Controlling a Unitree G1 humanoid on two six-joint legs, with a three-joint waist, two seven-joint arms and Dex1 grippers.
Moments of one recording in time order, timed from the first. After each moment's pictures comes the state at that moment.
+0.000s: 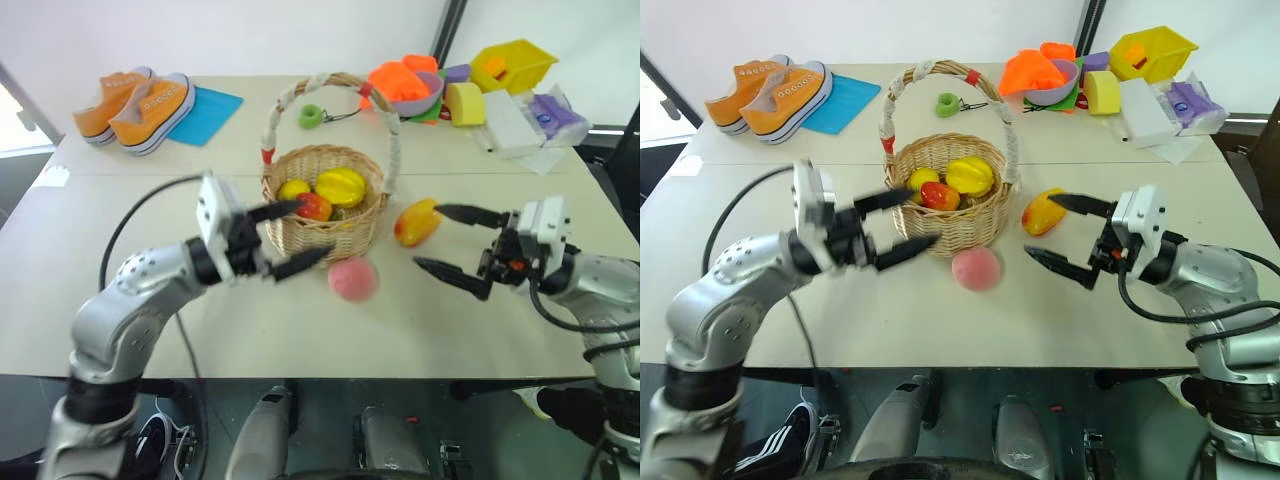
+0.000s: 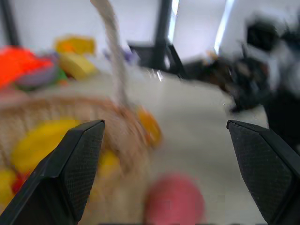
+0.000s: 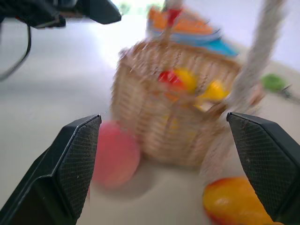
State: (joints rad) left arm -0.24 0.64 -0.05 -0.52 -0.64 0.59 -0.80; right arm -0.12 -0.82 -0.24 -0.29 0.57 0.25 1.11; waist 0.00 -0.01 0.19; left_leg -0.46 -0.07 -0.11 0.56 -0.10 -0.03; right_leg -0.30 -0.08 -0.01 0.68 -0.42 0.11
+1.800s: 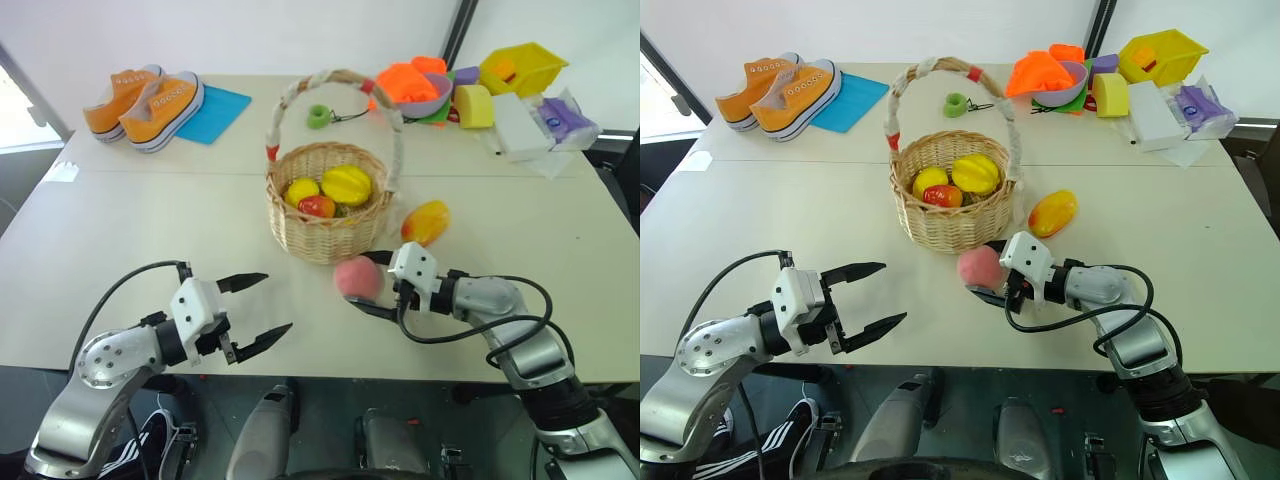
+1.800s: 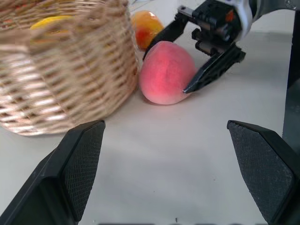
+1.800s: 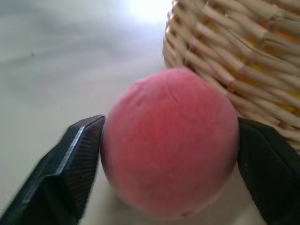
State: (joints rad) left arm 0.17 0.65 0.07 -0.58 -0.43 0.25 -0.84; right arm -0.25 -0.59 0.19 -0.22 0.20 0.29 0.86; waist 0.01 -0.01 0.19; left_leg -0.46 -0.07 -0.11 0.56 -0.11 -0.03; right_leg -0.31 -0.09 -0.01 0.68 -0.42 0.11
